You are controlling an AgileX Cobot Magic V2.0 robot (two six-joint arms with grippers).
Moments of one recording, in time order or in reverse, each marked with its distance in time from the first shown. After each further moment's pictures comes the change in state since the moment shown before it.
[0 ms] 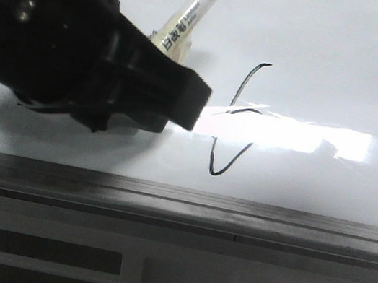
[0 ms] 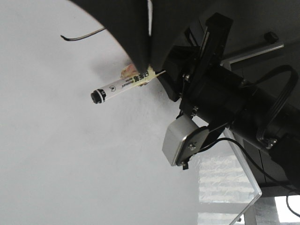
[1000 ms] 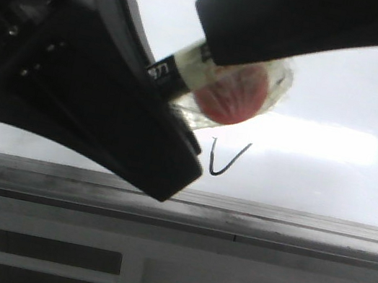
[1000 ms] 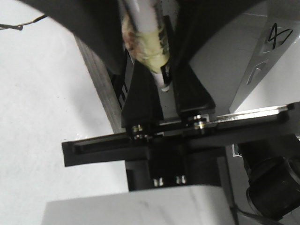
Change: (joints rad) left arm 0.325 -0.075 -0.141 0.556 1.108 0.155; right arm 0.184 0.266 -0.039 -0.008 0.096 -0.068
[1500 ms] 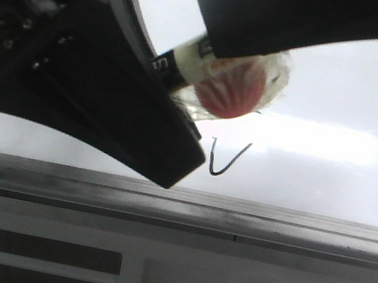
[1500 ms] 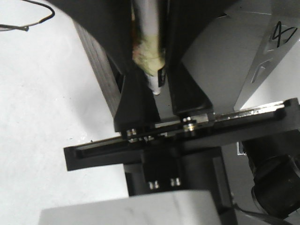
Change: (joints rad) left arm 0.006 0.000 0.000 -0.002 -0.035 -0.023; right arm 0.000 0.000 0.000 0.000 -0.006 0.000
